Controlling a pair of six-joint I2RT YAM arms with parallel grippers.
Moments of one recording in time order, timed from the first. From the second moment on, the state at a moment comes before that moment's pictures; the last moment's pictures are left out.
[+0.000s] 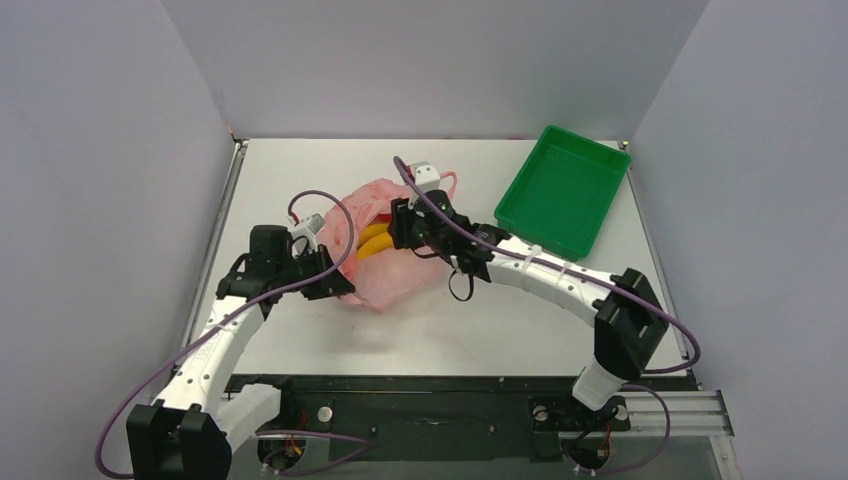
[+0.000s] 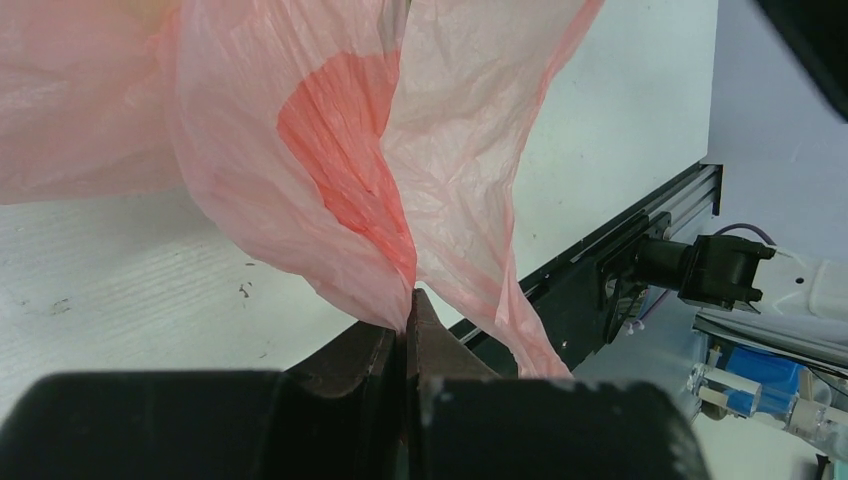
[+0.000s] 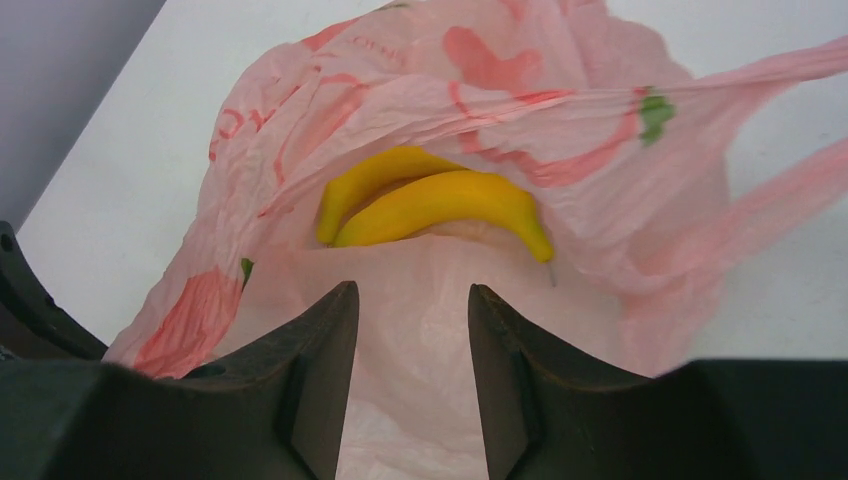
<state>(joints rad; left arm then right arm) -0.13 1.00 0.73 -0.58 0.61 -0.40 0.87 1.61 1.30 -0.16 0.21 0.38</state>
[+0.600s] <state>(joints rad) -0.18 0.97 0.71 -0.56 0.56 -0.41 0.85 1.91 1.30 0.03 0.10 0.19</state>
